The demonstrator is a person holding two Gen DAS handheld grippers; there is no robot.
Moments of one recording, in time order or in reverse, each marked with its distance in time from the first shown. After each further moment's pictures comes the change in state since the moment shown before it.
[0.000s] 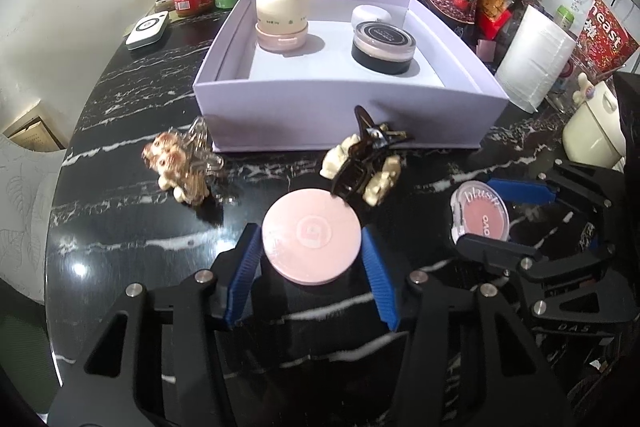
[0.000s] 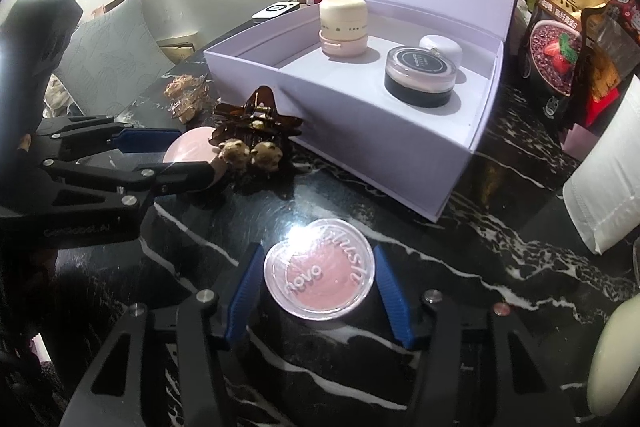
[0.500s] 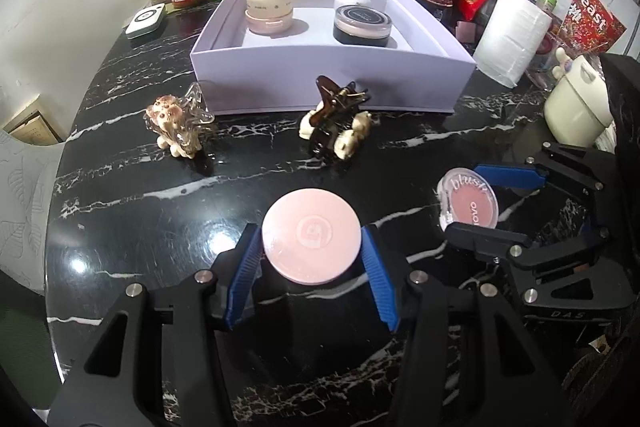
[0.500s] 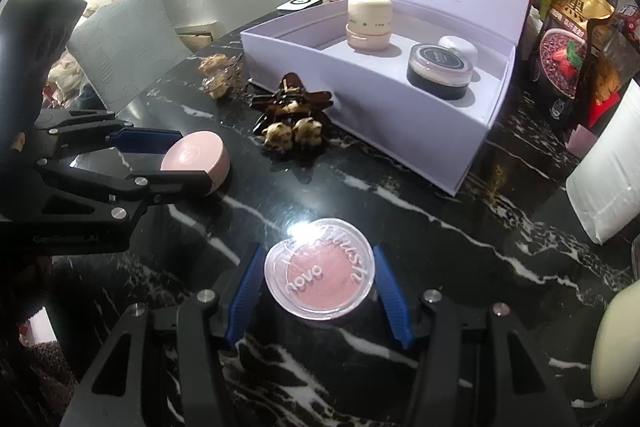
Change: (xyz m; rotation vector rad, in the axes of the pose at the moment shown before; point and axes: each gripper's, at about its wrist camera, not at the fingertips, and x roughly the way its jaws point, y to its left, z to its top) left arm -0.019 -0.010 -0.026 0.015 0.015 -0.033; right arm -0.014 0.018 -0.020 -0.052 0.006 0.015
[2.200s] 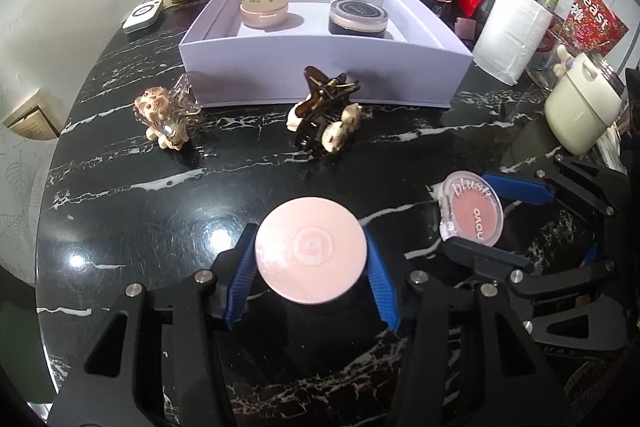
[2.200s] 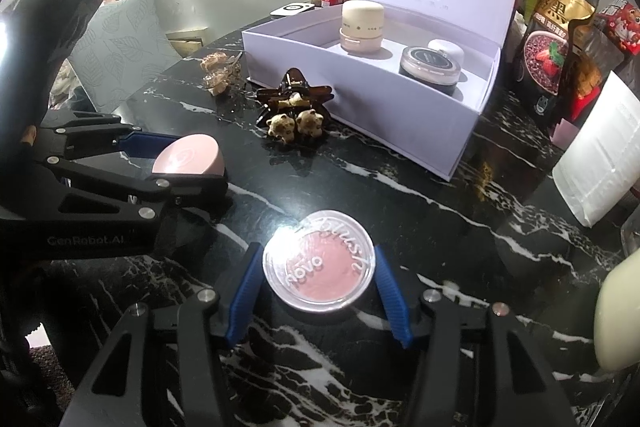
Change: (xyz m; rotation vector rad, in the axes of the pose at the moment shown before) left arm 0.006 -0.010 -0.002 -0.007 0.013 0.016; right arm -0.008 0.009 -0.012 -0.002 -0.042 -0.048
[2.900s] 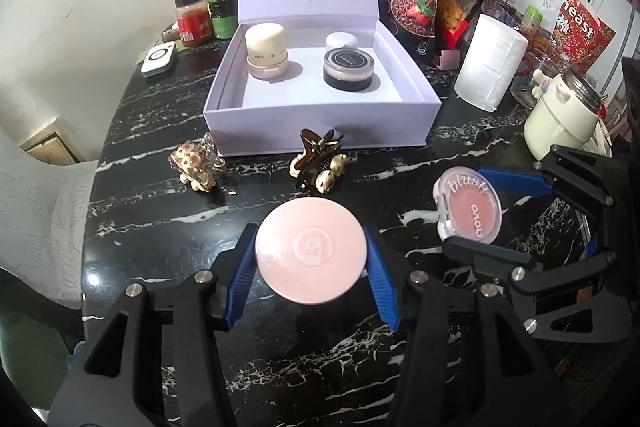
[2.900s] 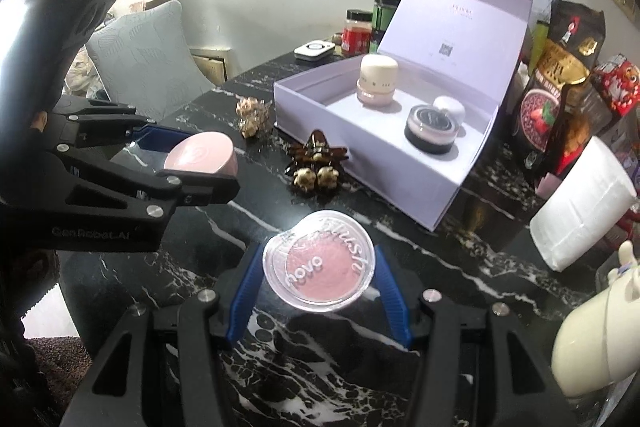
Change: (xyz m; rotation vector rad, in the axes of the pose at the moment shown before) left arm -0.056 -0.011 0.019 0.034 -0.073 0.048; right arm -0.052 0.006 0.022 -0.068 -0.088 0.016
